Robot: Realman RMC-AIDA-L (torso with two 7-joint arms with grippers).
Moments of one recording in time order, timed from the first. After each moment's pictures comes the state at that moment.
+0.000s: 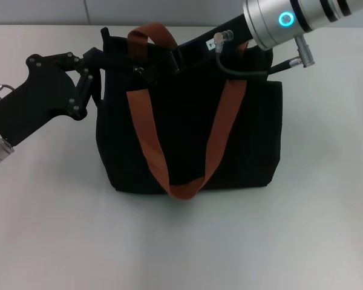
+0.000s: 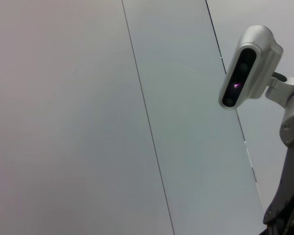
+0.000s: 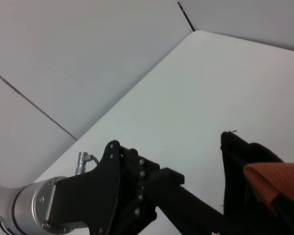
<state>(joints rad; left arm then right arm) -0.45 -2.07 0.49 0.30 1.59 1.63 -0.52 1.00 2.08 -1.17 -0.84 -2.06 -1.40 2.49</state>
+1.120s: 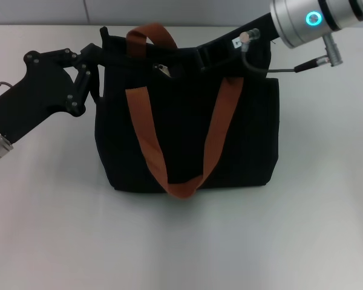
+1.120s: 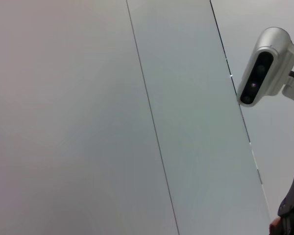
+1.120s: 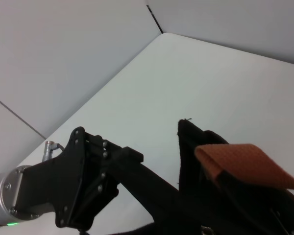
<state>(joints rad) -0.46 -2.07 0.49 0.30 1.58 1.62 -0.52 0.91 2.08 -1.17 -1.01 -2.14 -1.43 2.55</state>
